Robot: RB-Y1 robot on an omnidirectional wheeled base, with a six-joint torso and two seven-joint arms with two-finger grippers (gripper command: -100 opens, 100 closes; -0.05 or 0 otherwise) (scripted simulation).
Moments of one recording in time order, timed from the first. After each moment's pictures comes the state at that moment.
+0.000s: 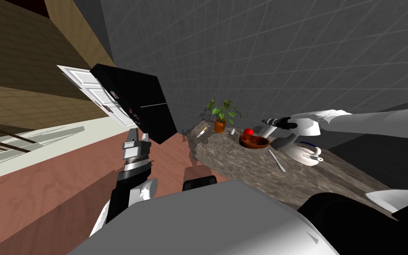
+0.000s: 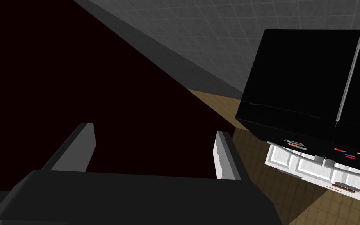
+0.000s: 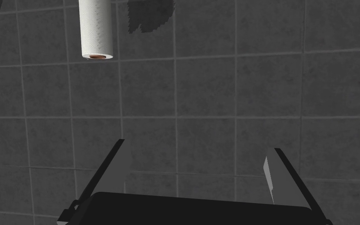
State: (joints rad) left arm 0.52 -0.04 0.01 -2.36 -0.08 -0.37 -0.11; right arm 0.91 -2.09 -0.20 -1.28 -0.32 0.13 -0.57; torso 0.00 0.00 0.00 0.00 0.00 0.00
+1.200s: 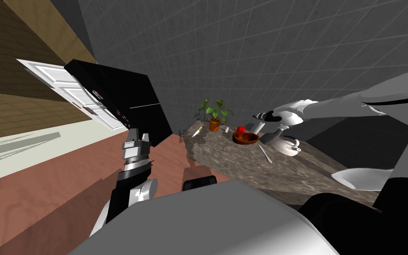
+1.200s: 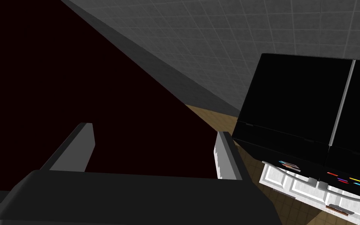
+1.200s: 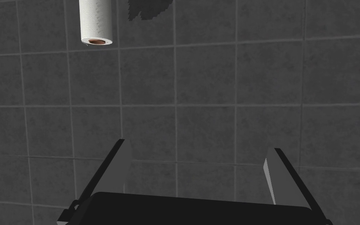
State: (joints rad) left arm 0.52 -0.04 0.01 -2.36 -0.08 -0.37 -0.11; right arm 0.94 -2.36 -0.16 -1.24 -0.30 0.11 -0.82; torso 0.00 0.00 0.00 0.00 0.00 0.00
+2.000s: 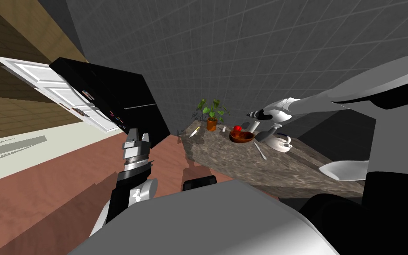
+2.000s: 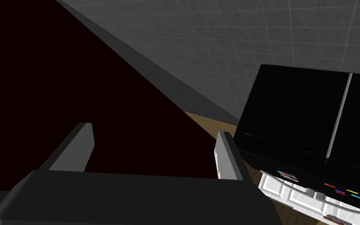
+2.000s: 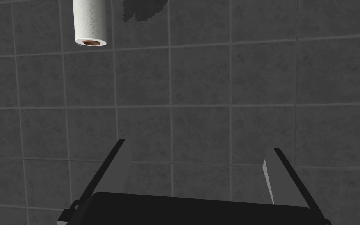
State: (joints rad) left arm 0.52 -0.04 0.01 -2.36 -0.08 -0.37 -0.11; right arm 0.99 -2.50 -0.16 -1.22 -0.29 0.09 -0.95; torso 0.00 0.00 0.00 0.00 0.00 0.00
